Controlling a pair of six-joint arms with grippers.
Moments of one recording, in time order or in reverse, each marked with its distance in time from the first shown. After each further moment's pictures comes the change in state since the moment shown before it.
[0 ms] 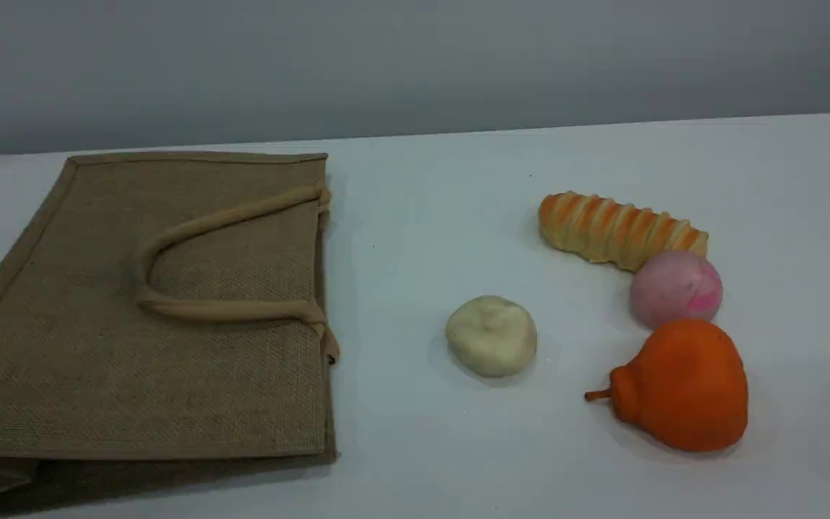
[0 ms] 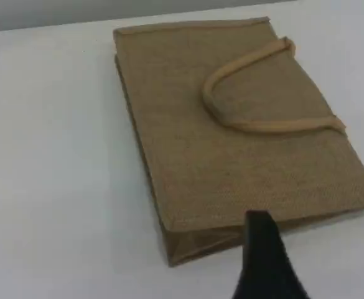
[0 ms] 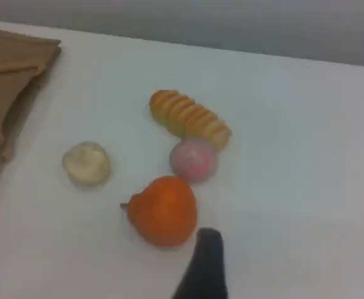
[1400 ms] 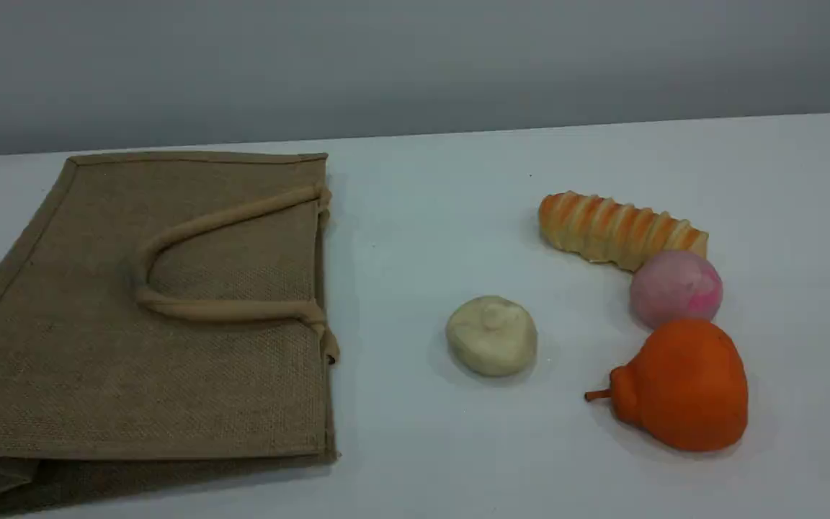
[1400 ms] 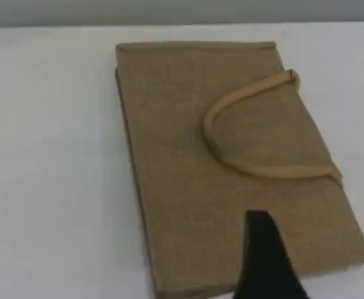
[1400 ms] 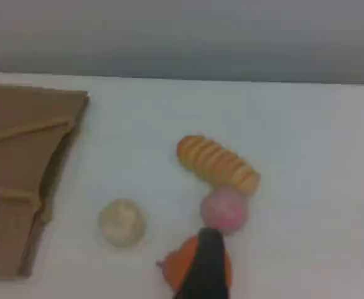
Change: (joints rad) left arm -0.060 0.481 -0.184 0.055 -0.211 -0.141; right arm 0.035 0.347 -0.157 0.048 -0.183 0.073
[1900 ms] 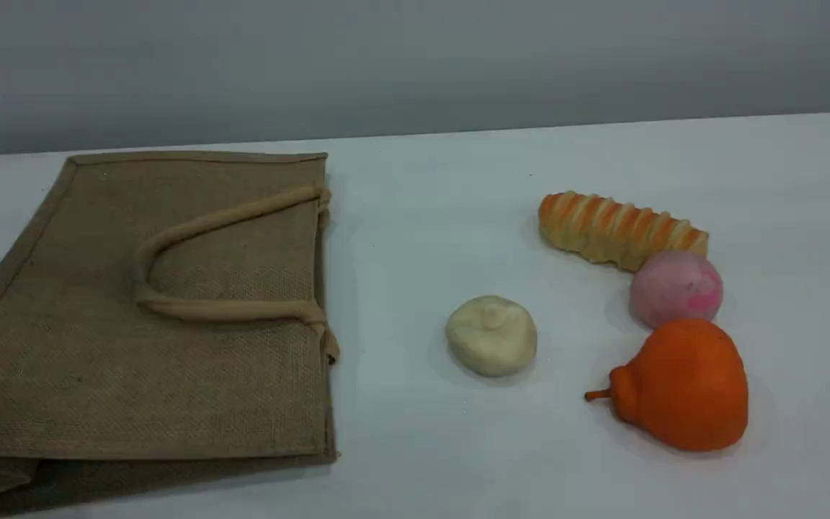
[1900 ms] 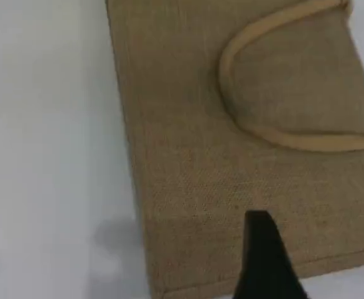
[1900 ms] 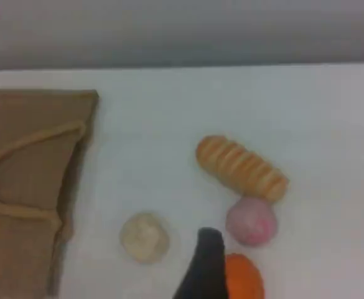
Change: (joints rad) left arm 0.000 0.591 -0.142 0.000 -0.120 -0.018; right arm 0.000 0.398 -0.169 0.084 -0.088 -0.004
